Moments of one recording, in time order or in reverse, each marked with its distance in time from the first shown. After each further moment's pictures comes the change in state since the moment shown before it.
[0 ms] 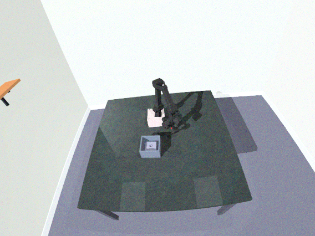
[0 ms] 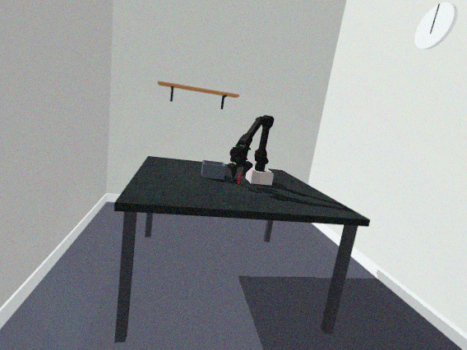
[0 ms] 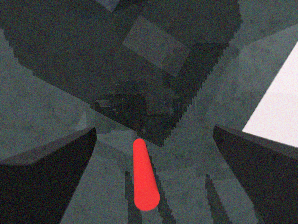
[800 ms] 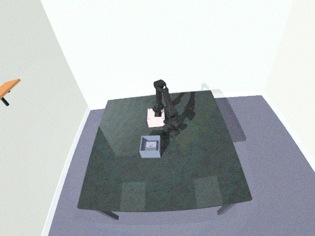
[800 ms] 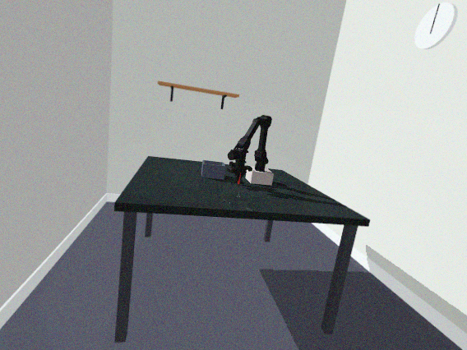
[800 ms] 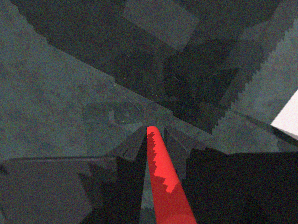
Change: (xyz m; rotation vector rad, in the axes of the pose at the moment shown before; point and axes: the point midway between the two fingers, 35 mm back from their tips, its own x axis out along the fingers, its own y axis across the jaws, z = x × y) arm 0.022 0.011 -0.017 0.039 0.146 0.027
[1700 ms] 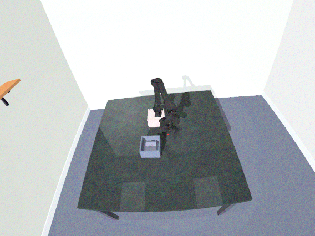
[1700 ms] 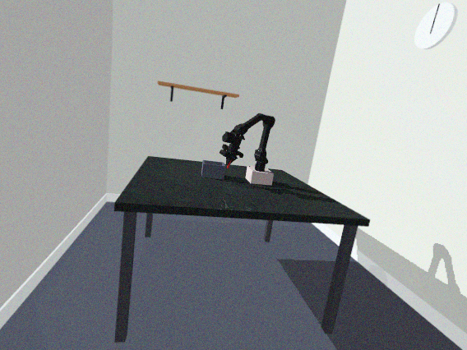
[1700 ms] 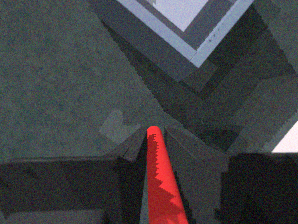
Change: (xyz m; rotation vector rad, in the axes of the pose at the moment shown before) arm -0.099 0.049 0.065 -0.122 -0.207 0.132
